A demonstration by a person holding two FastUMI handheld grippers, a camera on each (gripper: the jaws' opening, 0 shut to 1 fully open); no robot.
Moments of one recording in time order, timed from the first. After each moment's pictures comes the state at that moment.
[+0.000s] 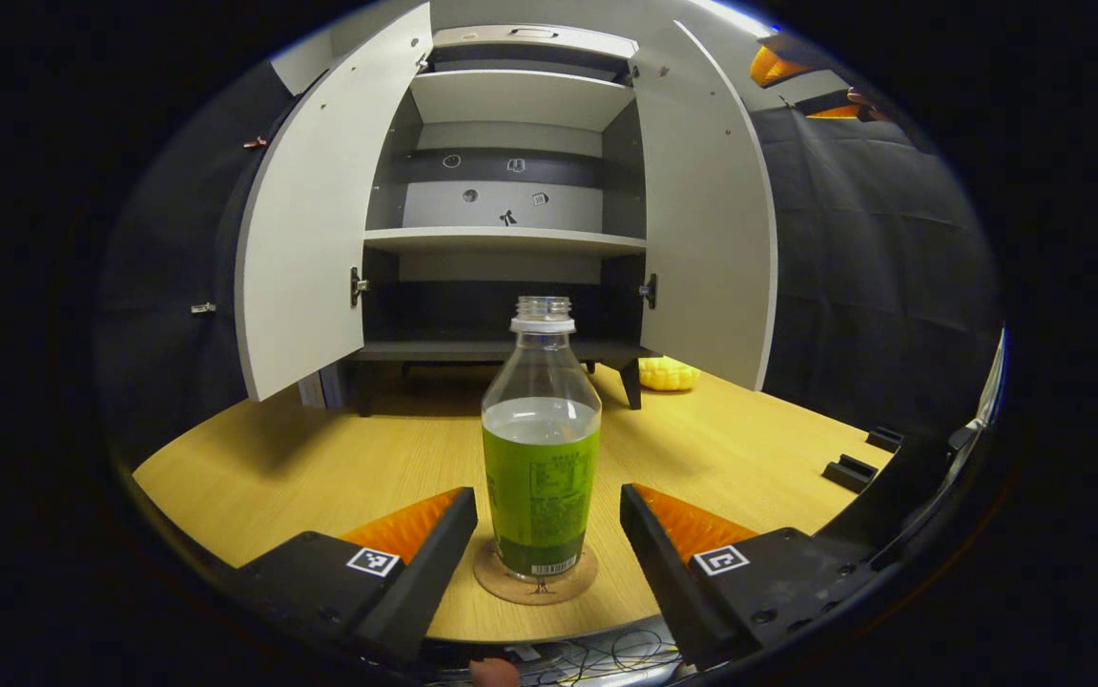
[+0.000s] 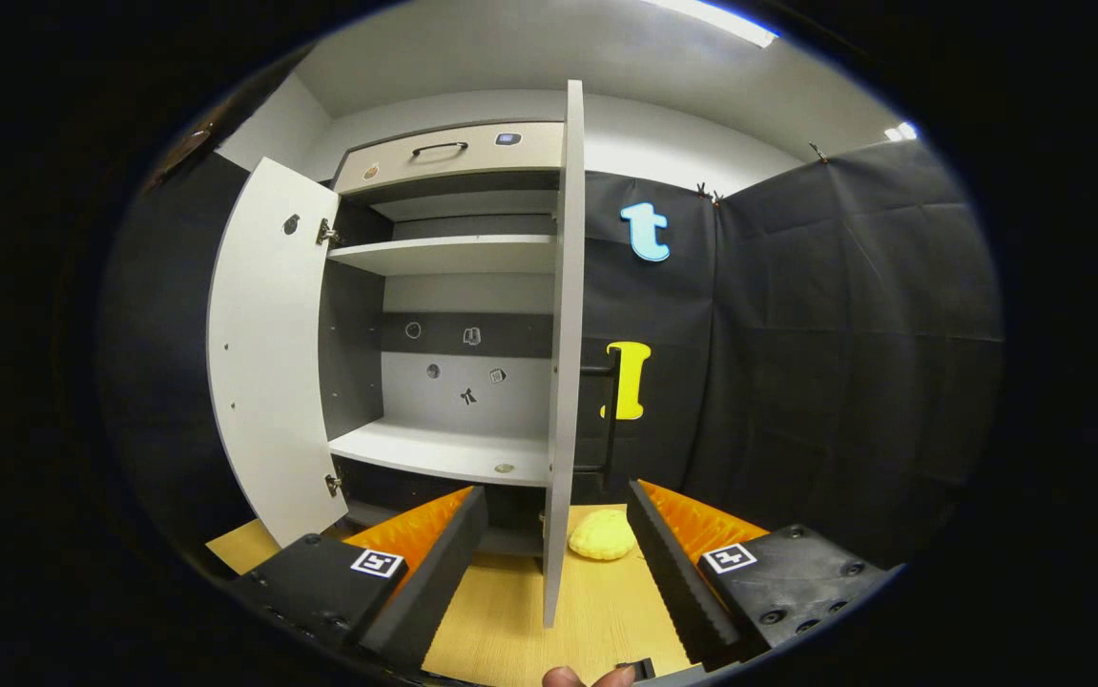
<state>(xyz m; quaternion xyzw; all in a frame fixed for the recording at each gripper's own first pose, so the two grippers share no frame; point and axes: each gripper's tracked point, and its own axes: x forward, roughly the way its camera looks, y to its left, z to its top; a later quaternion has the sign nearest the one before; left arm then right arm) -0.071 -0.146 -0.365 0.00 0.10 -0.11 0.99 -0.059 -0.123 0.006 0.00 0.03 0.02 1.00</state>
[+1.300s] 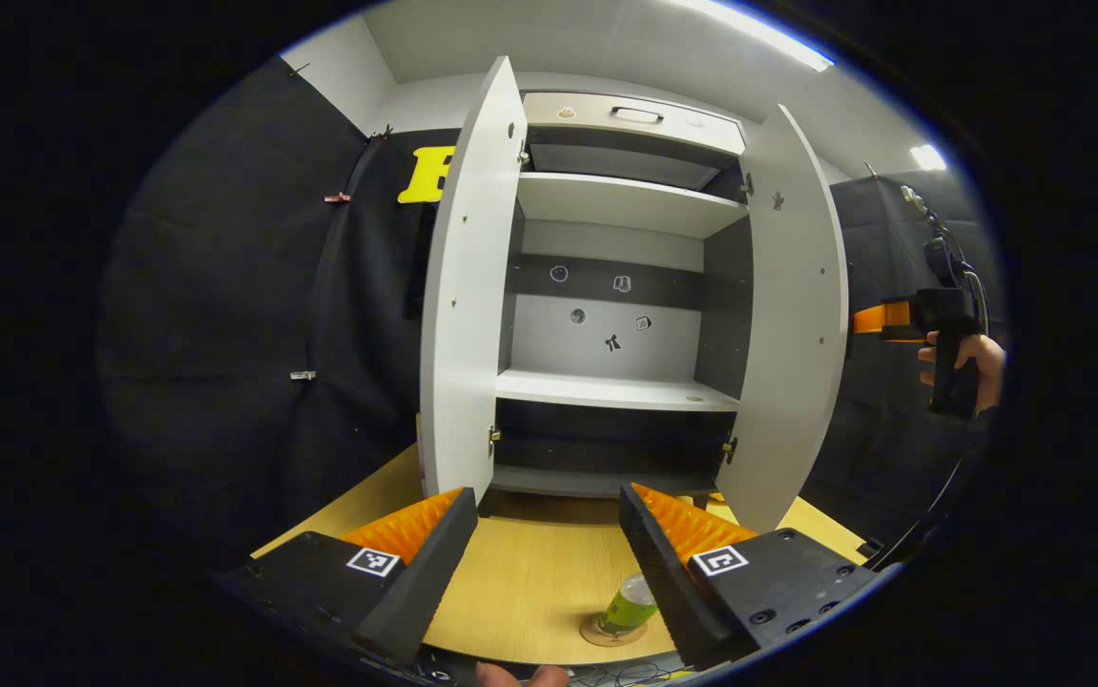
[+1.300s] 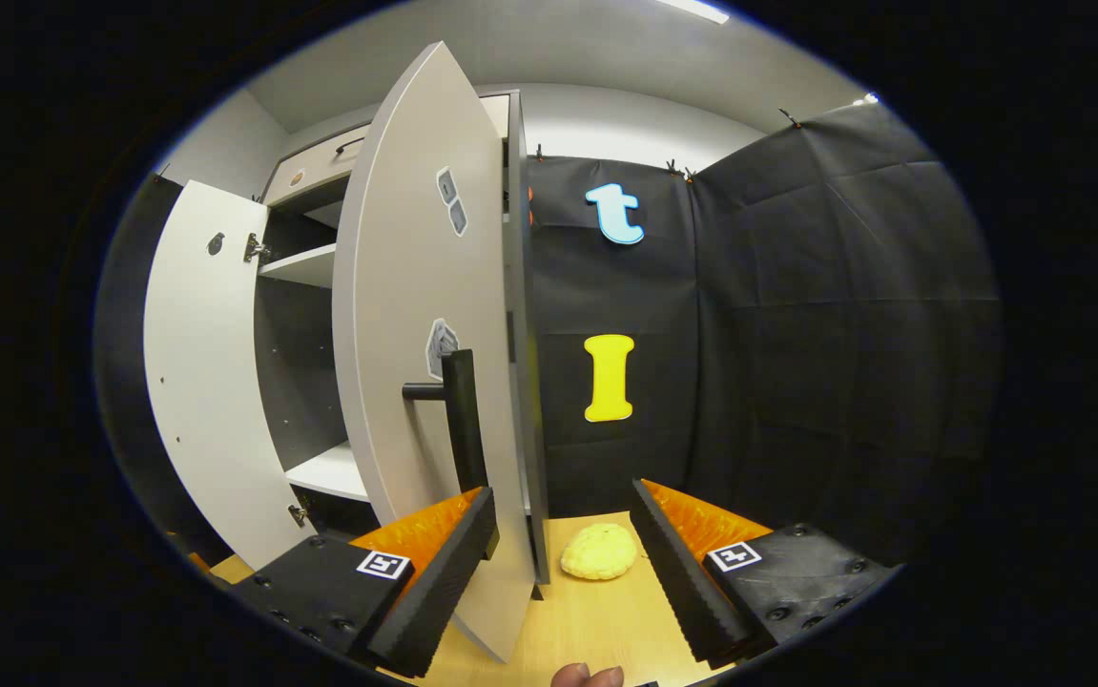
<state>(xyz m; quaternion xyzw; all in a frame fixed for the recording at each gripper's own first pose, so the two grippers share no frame) -0.106 -0.010 -0.115 -0.03 0.03 0.01 1.00 0.035 -0.151 -0.002 0.05 0.03 0.01 1.00</state>
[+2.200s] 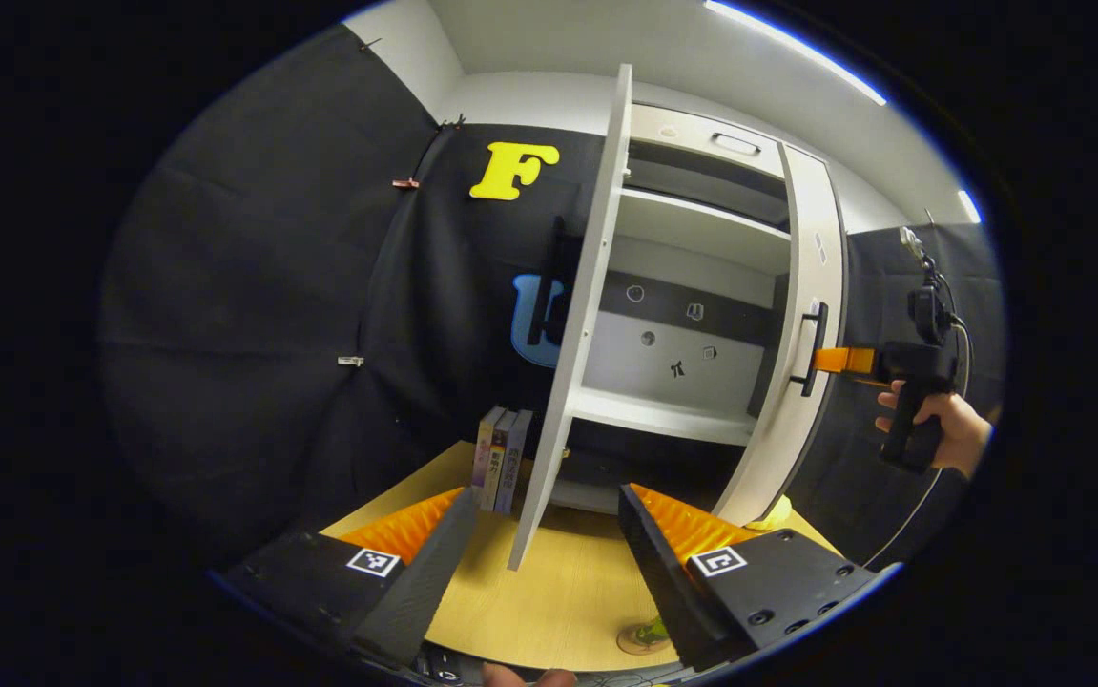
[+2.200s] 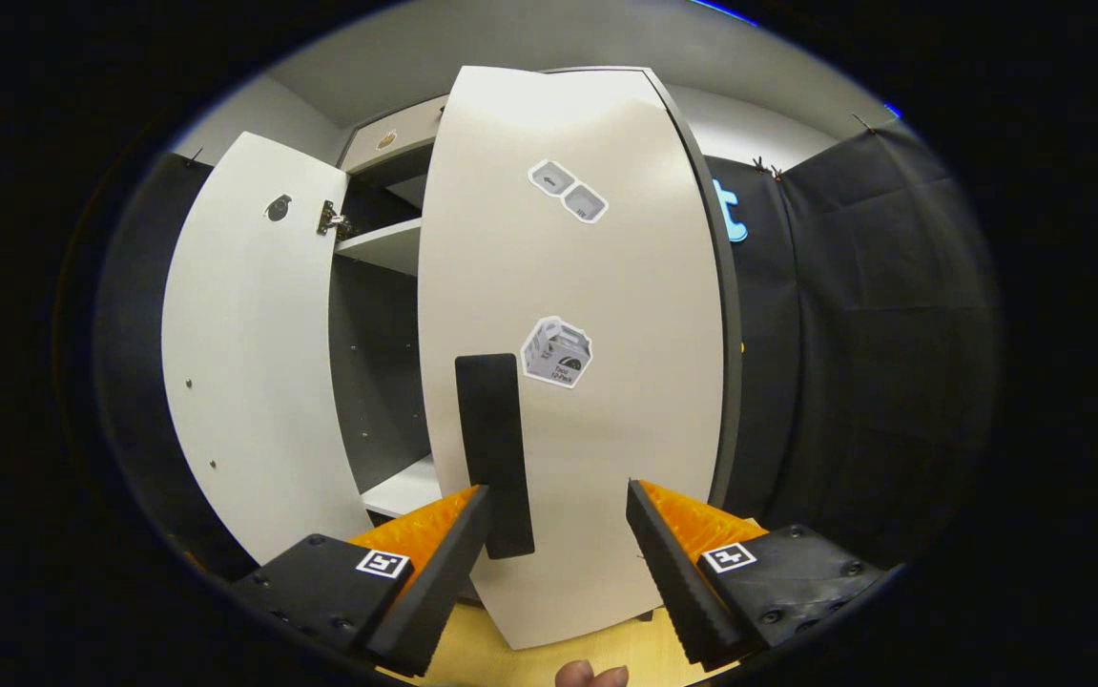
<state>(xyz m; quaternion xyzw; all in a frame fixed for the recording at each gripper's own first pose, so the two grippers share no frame) -0.113 0.084 -0.097 -0.10 0.03 0.07 0.99 0.107 0.022 -0.003 0.05 0.02 0.09 0.99</state>
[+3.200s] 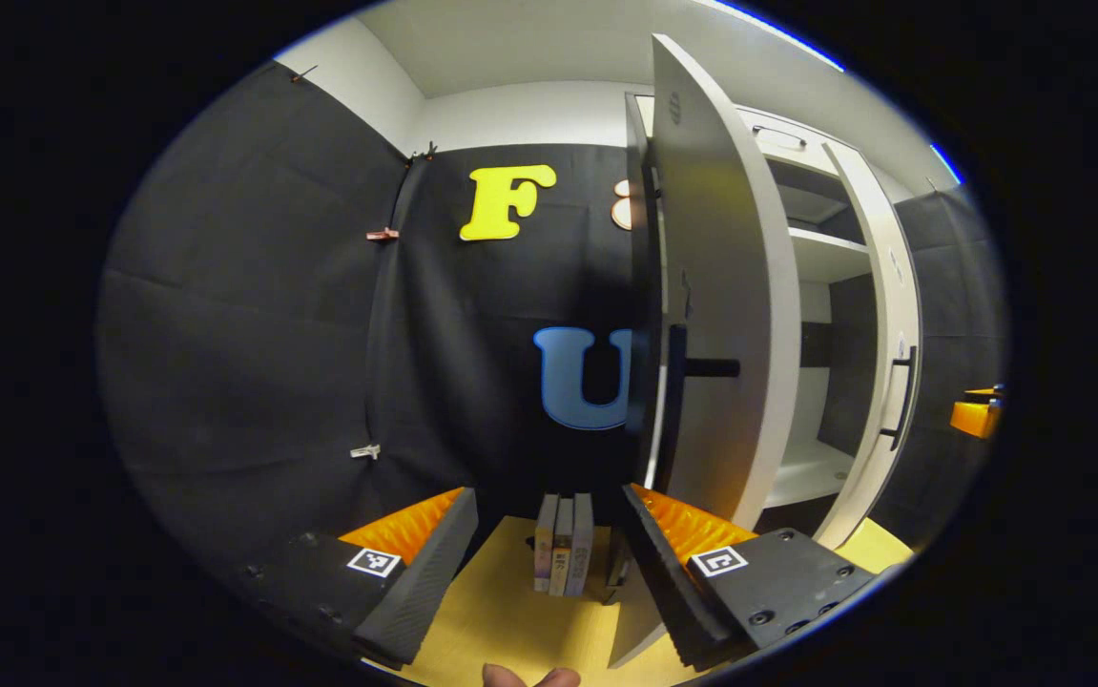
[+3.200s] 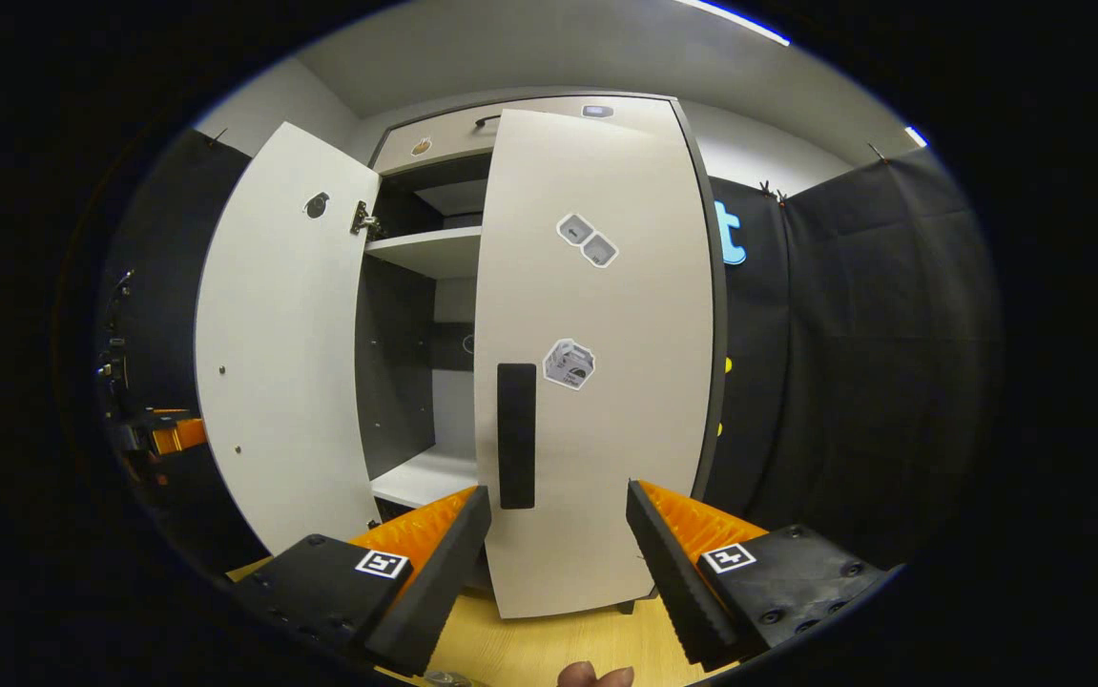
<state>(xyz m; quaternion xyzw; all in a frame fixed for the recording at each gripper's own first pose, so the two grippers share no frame) 0.018 0.184 0.009 -0.01 0.00 0.09 1.00 0.045 0.027 0.014 0.01 0.01 0.08 1.00</state>
